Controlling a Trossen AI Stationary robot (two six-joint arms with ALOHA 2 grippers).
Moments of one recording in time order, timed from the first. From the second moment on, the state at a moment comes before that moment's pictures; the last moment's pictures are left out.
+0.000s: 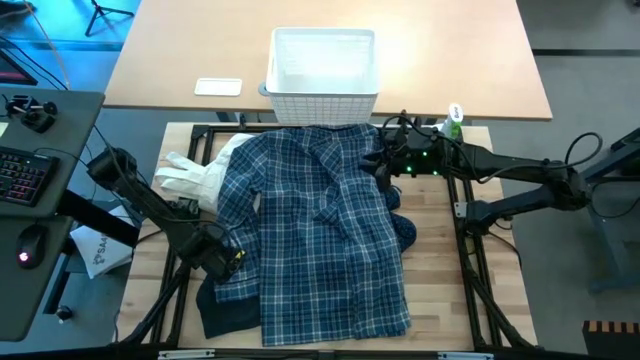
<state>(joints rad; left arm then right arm) -0.71 1.30 0.69 -0.95 -0.08 -2.12 -0.21 1.14 1.05 -0.35 0.06 0.44</state>
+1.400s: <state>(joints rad) -0.36 1.47 1.90 -1.39 -0.09 -0.63 -0.20 1.23 1.05 -0.31 -0.28 0.58</state>
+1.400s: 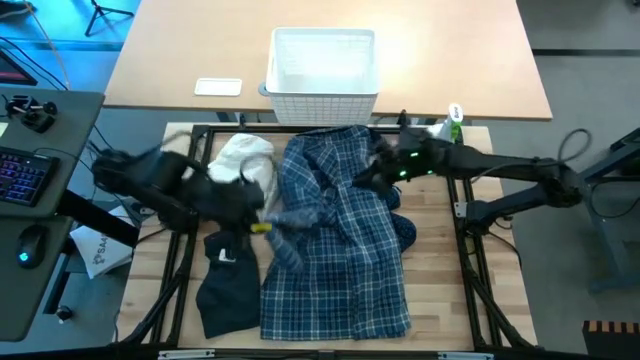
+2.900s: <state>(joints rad) -0.71 1.50 2.05 -1.57 0.08 -1.20 -0.12 2.01 1.52 -0.19 -0.31 0.56</state>
